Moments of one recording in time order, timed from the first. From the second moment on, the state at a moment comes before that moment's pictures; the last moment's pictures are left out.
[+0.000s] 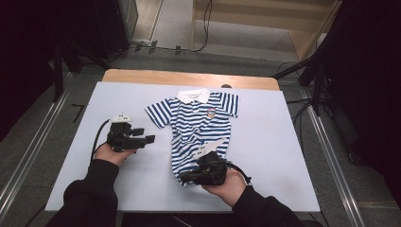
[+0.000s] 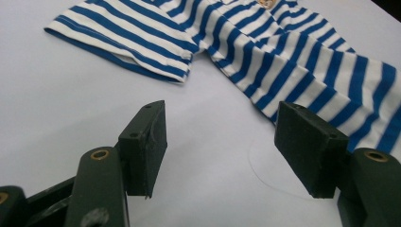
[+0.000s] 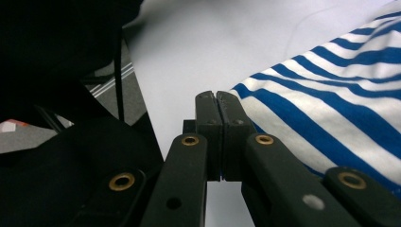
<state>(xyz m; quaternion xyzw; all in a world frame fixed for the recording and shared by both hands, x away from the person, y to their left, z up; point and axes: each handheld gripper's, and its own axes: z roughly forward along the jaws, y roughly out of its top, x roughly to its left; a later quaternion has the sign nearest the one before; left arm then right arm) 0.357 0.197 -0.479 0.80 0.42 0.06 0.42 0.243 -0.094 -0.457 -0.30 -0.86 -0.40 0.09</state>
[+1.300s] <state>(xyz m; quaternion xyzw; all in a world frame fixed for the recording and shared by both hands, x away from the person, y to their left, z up) 0.437 0.179 -0.497 0.79 0.47 0.11 0.38 0.251 -0.028 -0.469 -0.27 -0.87 -0.40 0.11</state>
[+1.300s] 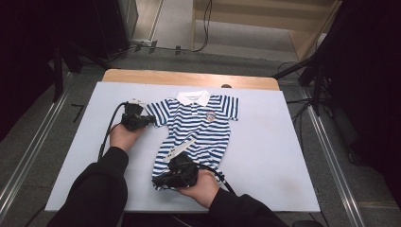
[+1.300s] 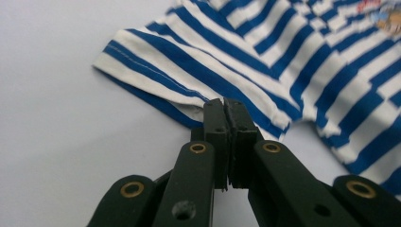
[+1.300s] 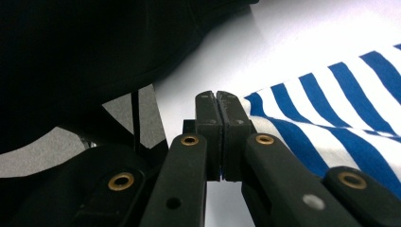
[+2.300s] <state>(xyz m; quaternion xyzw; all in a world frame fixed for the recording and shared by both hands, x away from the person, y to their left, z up) 0.440 0.203 -0.460 0.77 0.46 0.11 0.43 0.267 -0.065 -0.460 -0.28 -0.86 -0.43 0.07</state>
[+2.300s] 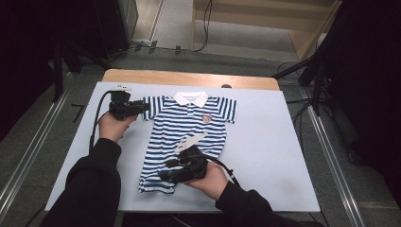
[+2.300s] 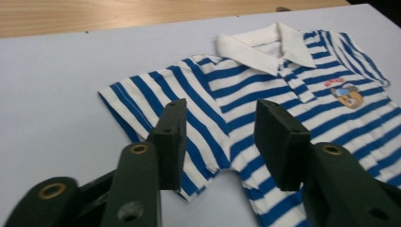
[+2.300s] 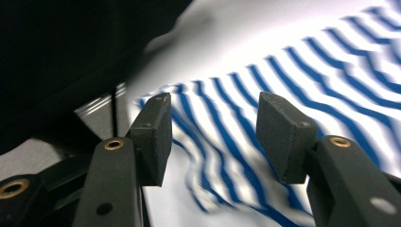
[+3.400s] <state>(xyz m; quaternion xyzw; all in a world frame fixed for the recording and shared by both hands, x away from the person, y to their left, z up) 0.372 0.195 -0.456 0.80 0.39 0.06 0.45 0.272 -0.185 -0.466 -0.40 -0.82 -0.42 -0.01</state>
